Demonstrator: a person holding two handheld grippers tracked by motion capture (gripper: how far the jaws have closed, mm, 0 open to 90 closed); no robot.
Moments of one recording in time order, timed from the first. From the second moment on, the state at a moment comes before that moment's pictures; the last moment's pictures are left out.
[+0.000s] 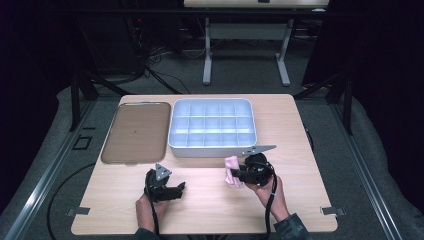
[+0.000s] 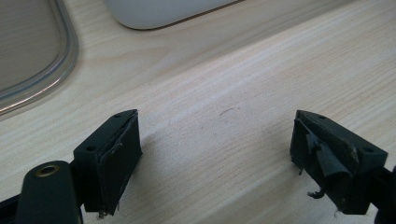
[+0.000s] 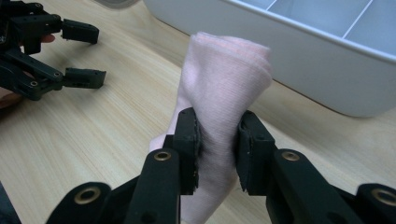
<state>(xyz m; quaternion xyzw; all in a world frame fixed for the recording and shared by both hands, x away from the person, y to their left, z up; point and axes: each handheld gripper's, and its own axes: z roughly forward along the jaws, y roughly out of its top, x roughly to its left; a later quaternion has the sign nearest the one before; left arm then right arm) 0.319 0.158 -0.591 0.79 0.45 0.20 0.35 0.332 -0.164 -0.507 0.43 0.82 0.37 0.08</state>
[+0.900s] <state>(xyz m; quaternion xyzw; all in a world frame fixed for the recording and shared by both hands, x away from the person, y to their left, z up) 0.320 0.157 -0.591 0.79 0.46 0.20 0.35 0.348 -0.176 -0.472 0.42 0.81 0.38 0.12</state>
